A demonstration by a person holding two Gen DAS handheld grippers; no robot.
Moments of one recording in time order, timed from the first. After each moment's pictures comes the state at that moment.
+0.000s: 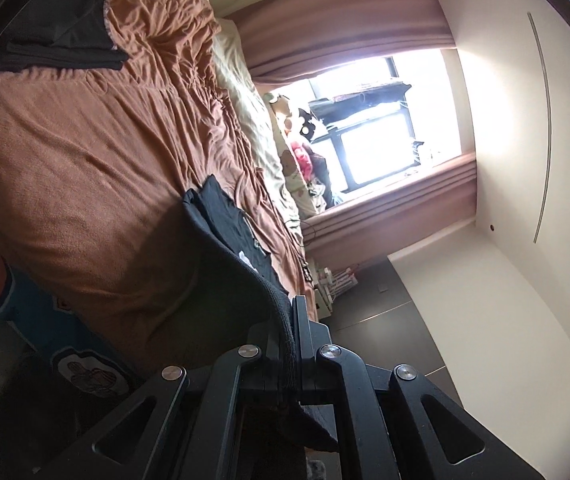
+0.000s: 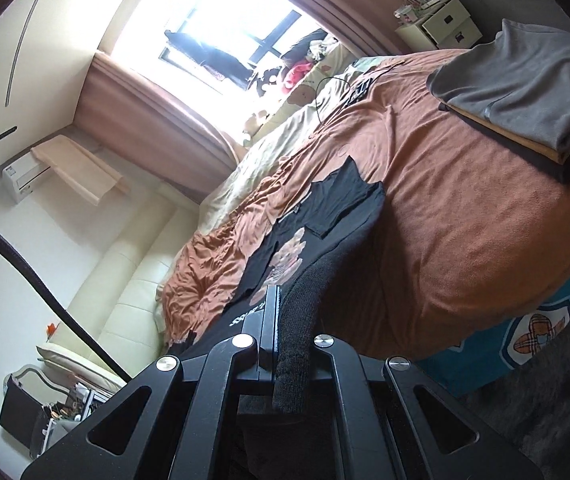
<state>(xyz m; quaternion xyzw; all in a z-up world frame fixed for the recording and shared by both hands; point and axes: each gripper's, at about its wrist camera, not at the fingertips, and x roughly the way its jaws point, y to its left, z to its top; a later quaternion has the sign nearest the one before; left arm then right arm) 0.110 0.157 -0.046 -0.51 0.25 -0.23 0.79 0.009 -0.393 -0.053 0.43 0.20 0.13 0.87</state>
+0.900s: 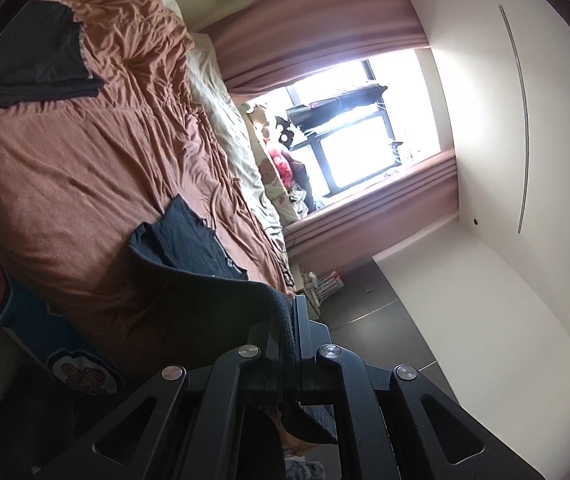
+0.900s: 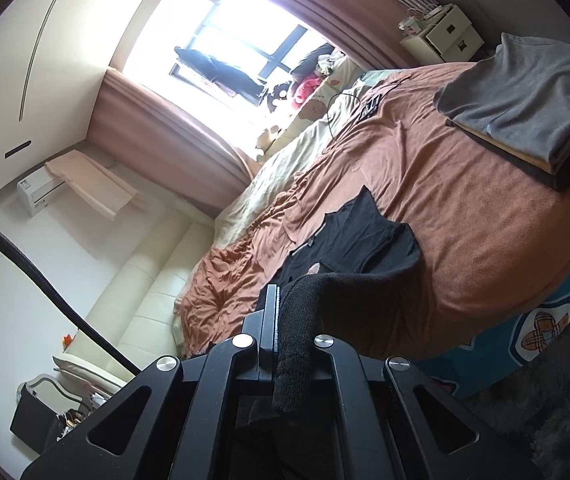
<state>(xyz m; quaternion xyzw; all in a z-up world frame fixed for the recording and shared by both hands) 0.083 0.157 -0.002 -0.49 0.22 -0.25 0.81 0.018 -0.405 -0.047 0.44 0.17 0.14 0.87</state>
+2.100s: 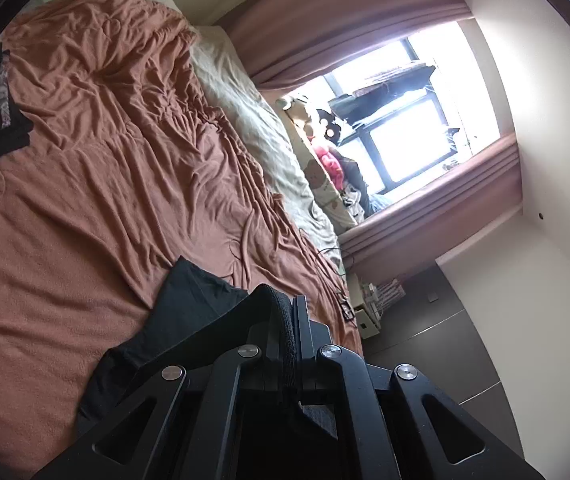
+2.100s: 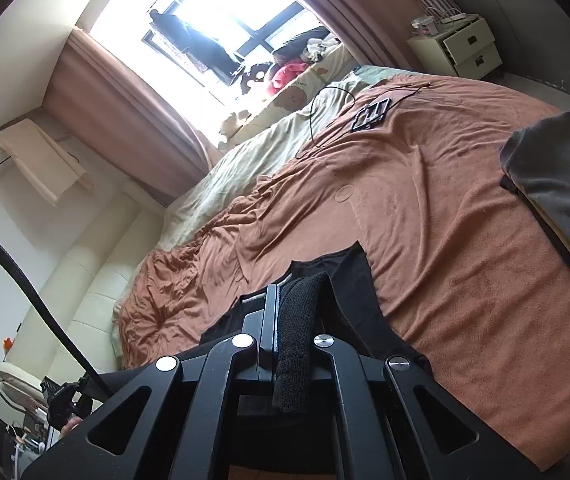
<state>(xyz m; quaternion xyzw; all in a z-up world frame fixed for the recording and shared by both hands) 0.354 0.116 0.018 -0.44 0.28 -0.17 0.84 0.297 -0.405 0.008 0.37 0.24 0.10 0.89</state>
